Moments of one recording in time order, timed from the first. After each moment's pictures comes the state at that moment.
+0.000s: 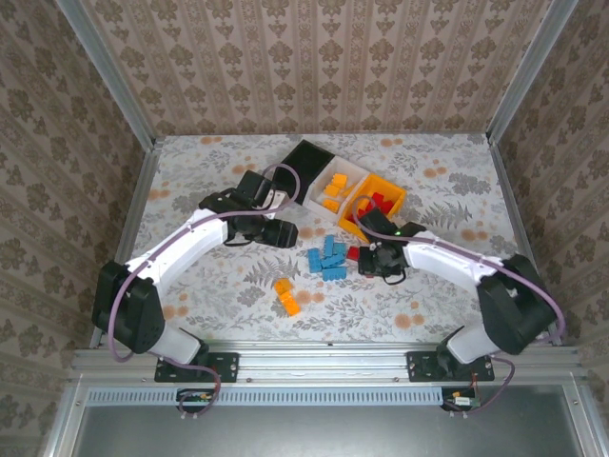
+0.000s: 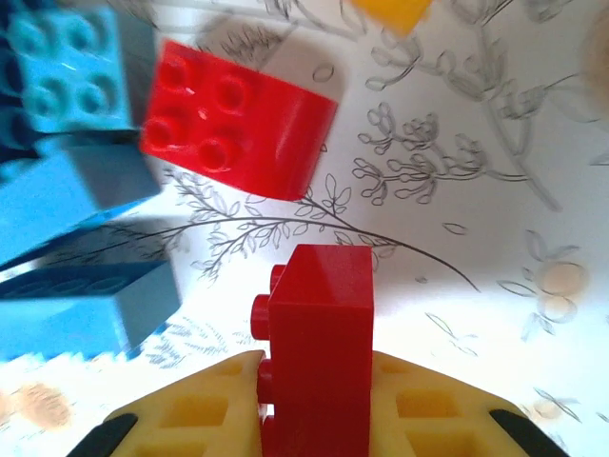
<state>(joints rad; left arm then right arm) -0.59 1.48 1.17 -0.79 0.22 -0.23 0.55 1.43 0.89 -0.70 0.00 0.64</state>
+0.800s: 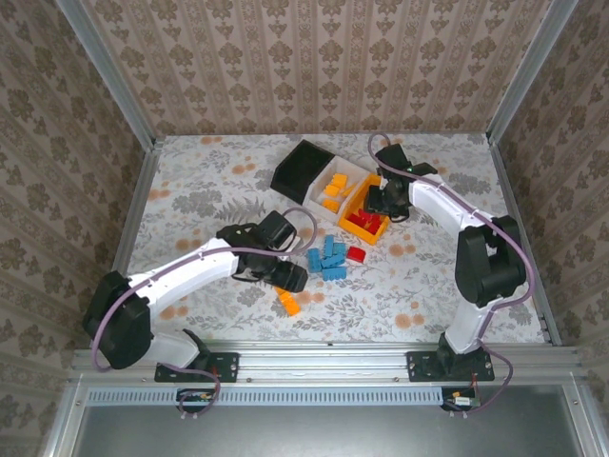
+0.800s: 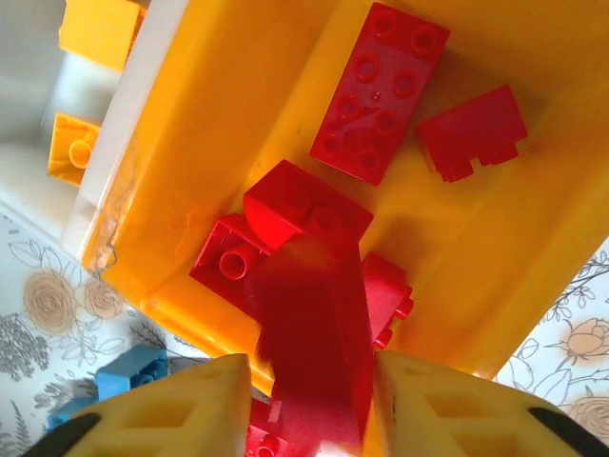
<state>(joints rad) -0.83 1.38 0.96 -0.83 0.18 -0.35 0.28 1.79 1.40 -0.78 -0.06 0.45</state>
